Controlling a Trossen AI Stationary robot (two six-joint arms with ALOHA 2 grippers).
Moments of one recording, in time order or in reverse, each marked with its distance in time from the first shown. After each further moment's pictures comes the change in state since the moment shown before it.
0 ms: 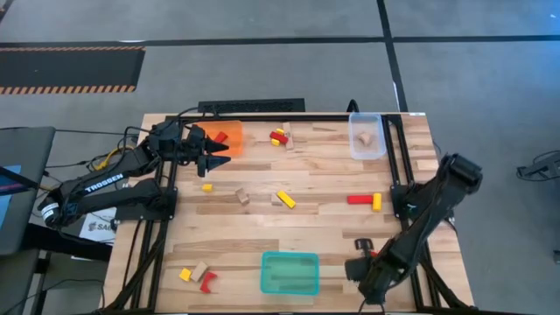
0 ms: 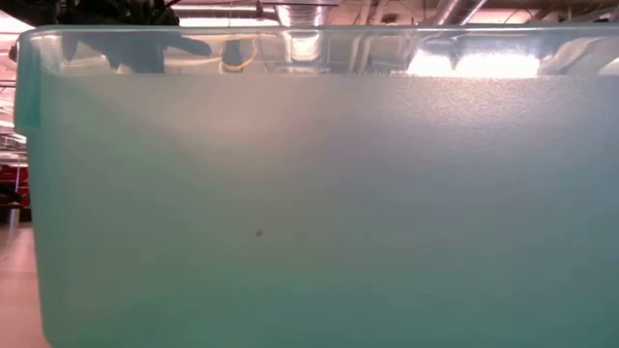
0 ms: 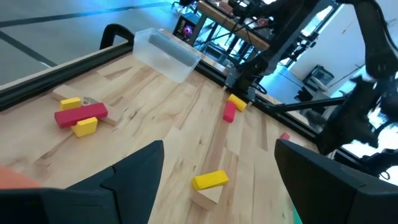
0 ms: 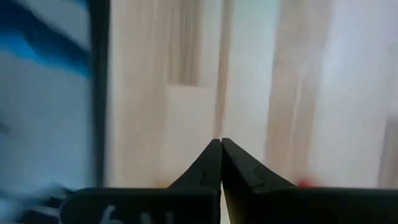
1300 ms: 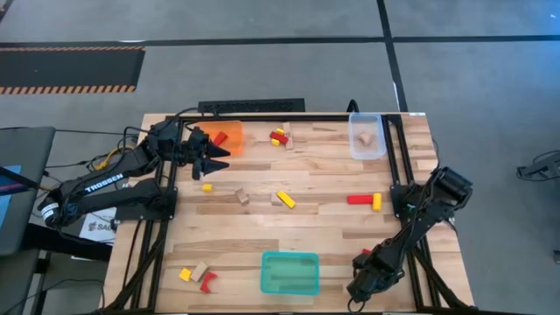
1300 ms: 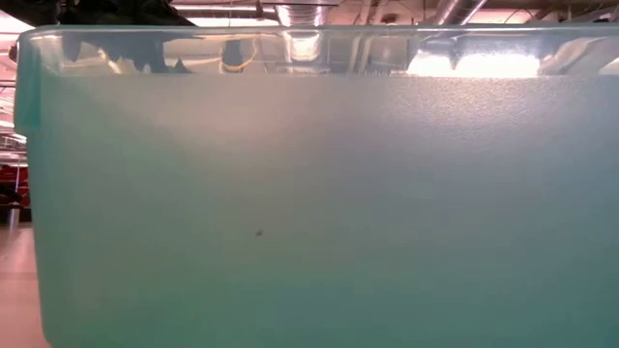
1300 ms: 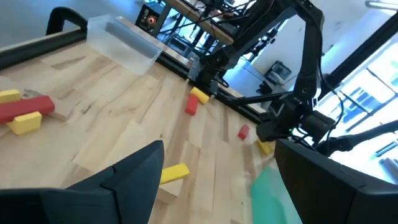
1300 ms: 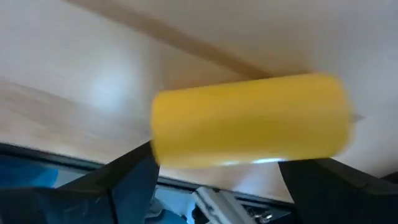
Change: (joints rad) left arm 0.000 0.000 0.000 0.034 0.158 -0.069; right arm -0.021 0.189 -0.142 0.244 -0.522 1.107
